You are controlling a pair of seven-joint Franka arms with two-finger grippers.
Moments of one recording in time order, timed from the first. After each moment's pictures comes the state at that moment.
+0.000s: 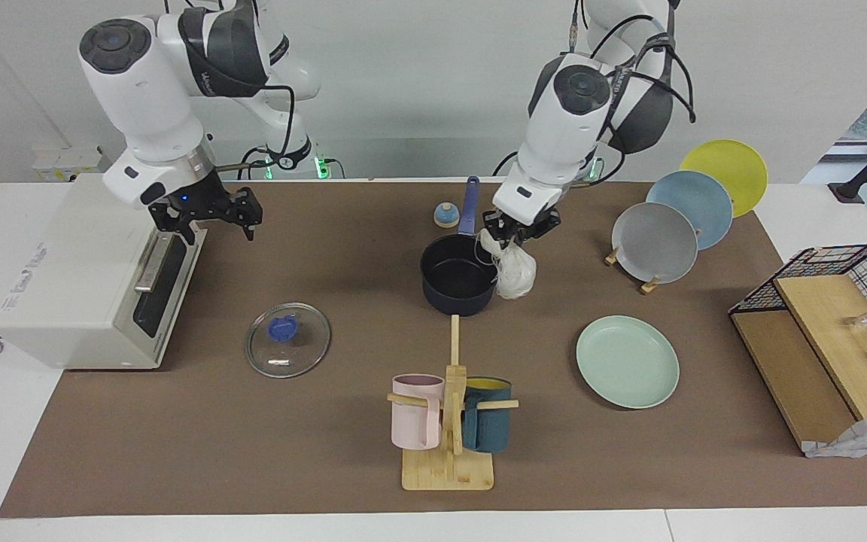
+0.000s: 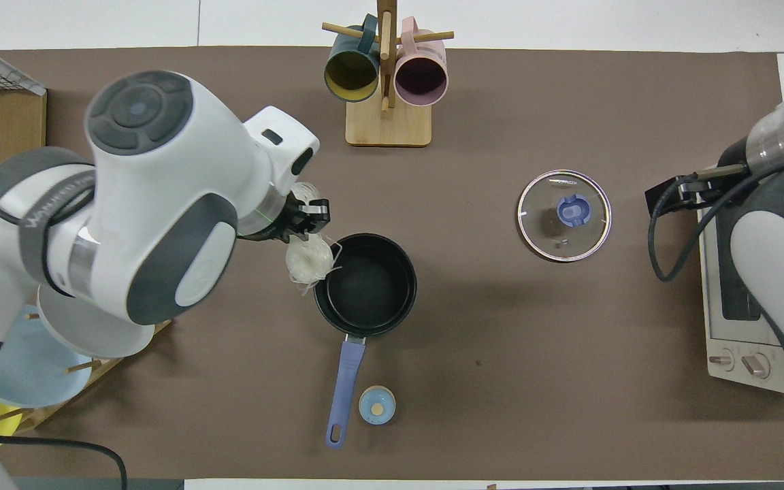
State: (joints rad) left arm -0.47 0.17 -0.02 -1.61 -0.12 1.75 -0.50; right arm -0.02 0.04 0.09 -1.62 -0.04 1.60 -0.01
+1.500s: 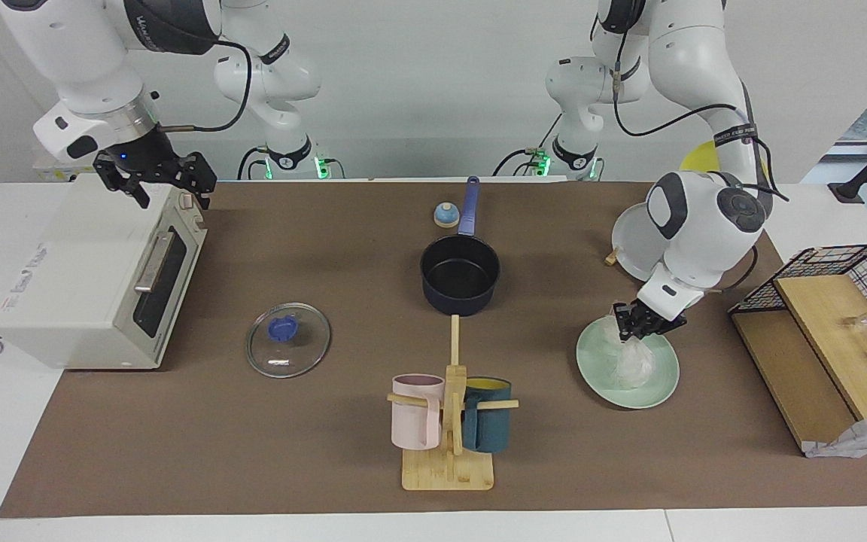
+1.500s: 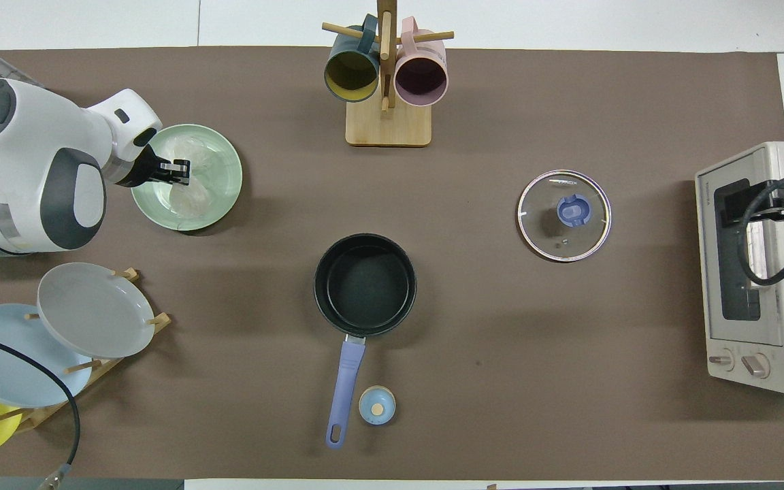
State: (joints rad) left arm -0.12 0.34 -0.01 -1.81 -0.12 2.23 0.09; right arm 0.01 -0.01 -0.04 -1.59 -0.04 1.52 -0.01
